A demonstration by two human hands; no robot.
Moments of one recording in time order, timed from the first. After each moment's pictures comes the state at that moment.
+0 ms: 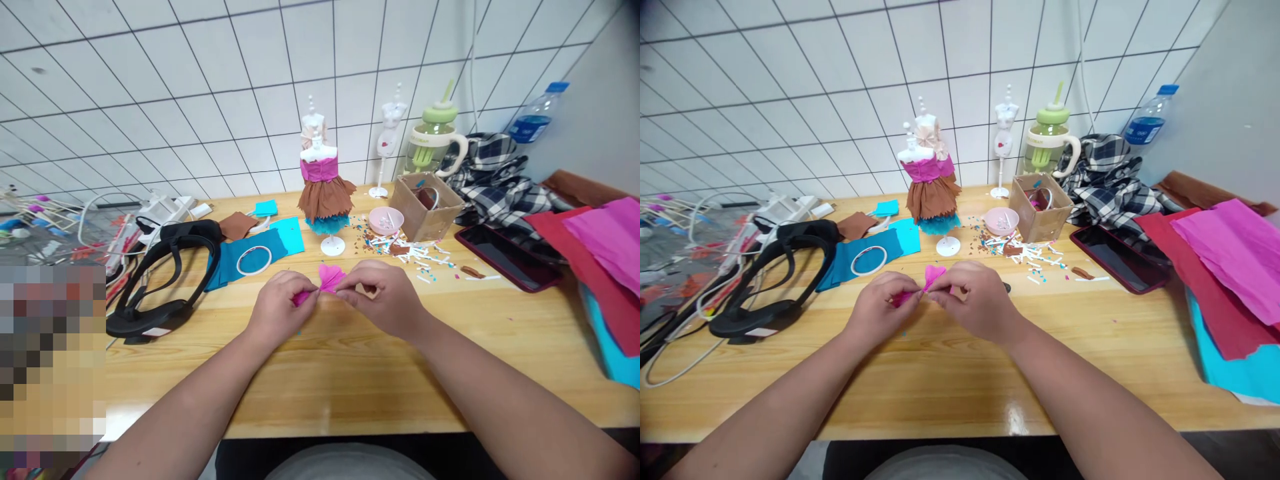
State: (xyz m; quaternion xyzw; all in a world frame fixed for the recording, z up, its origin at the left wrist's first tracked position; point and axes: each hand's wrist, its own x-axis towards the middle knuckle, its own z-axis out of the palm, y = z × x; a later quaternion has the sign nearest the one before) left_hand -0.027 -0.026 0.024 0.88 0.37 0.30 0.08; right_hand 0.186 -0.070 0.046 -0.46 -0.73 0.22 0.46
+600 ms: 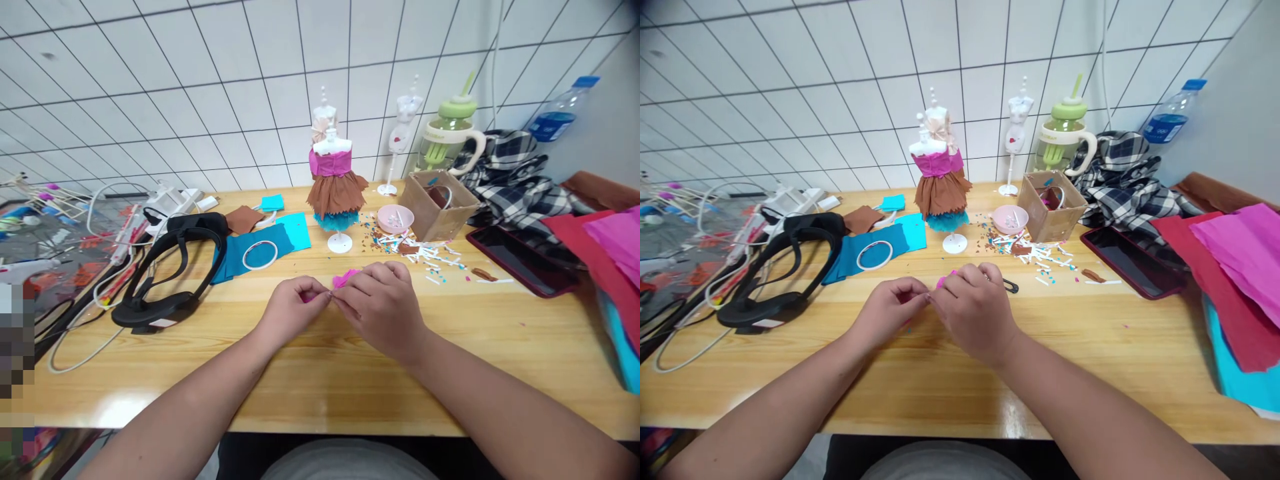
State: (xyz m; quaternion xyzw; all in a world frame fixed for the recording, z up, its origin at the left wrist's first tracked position) left_hand -0.014 -0.038 0.028 0.70 0.50 0.28 0.43; right_hand 0.163 -0.085 0.035 -0.49 -0.81 -0.10 0.30
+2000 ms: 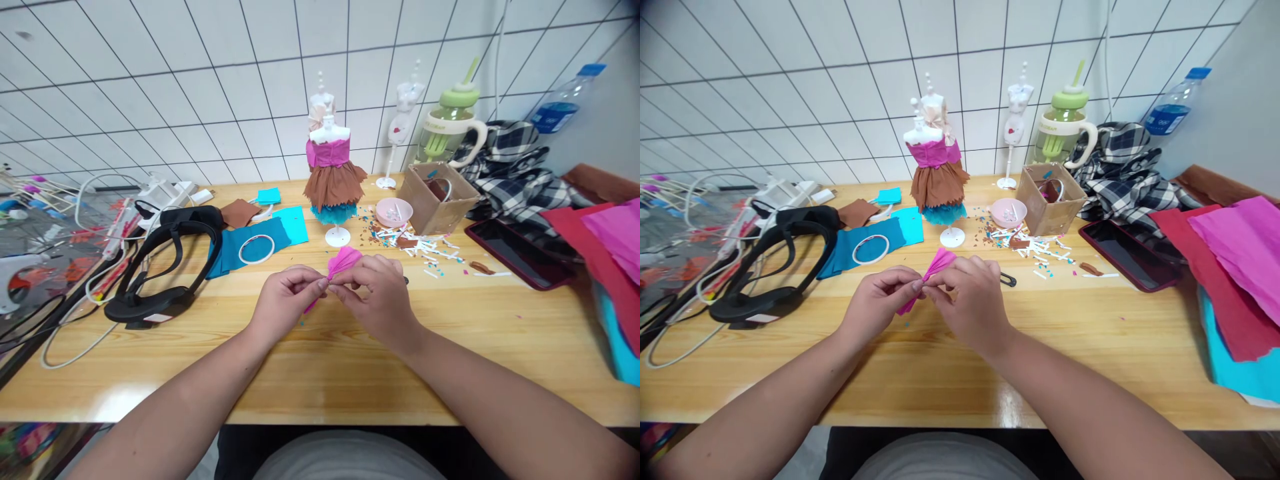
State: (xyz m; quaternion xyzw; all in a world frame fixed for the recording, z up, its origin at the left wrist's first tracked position) left_hand -0.015 -0.042 0.039 0.66 0.43 0.37 0.49; right_hand 0.159 -0.078 0.028 -0.55 -0.70 0.11 0.43
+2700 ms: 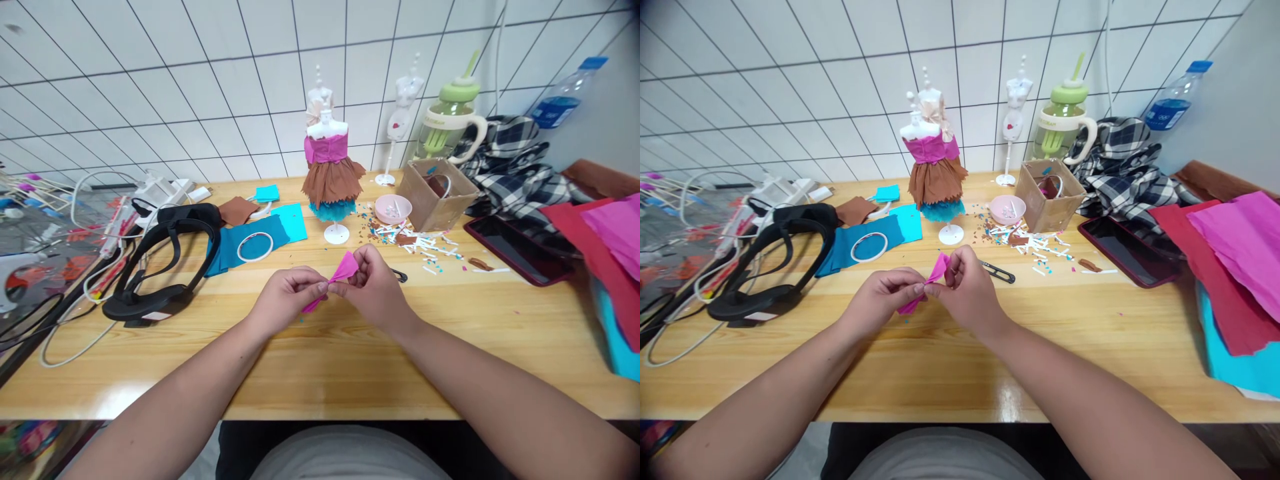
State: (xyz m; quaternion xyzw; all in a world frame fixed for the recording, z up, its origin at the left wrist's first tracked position) left_hand -0.019 -0.037 0.034 0.64 0.41 0.29 0.58; right_hand 0.156 -0.070 0.017 -0.53 -0.51 0.45 0.51
